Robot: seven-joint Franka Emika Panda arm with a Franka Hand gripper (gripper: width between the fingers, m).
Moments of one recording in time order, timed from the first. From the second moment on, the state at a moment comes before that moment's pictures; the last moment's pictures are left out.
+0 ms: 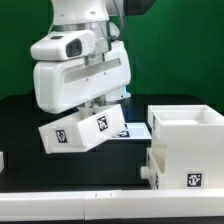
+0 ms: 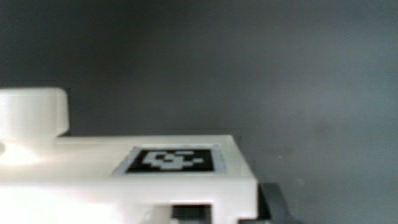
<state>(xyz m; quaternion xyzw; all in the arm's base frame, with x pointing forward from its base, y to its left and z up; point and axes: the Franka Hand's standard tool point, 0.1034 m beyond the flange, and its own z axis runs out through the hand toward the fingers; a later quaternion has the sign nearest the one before) 0.511 -0.042 0.079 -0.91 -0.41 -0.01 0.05</state>
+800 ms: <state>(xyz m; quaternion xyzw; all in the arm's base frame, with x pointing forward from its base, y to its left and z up) 0.535 -0.053 0.080 -0.73 -0.68 -0.02 0.00</state>
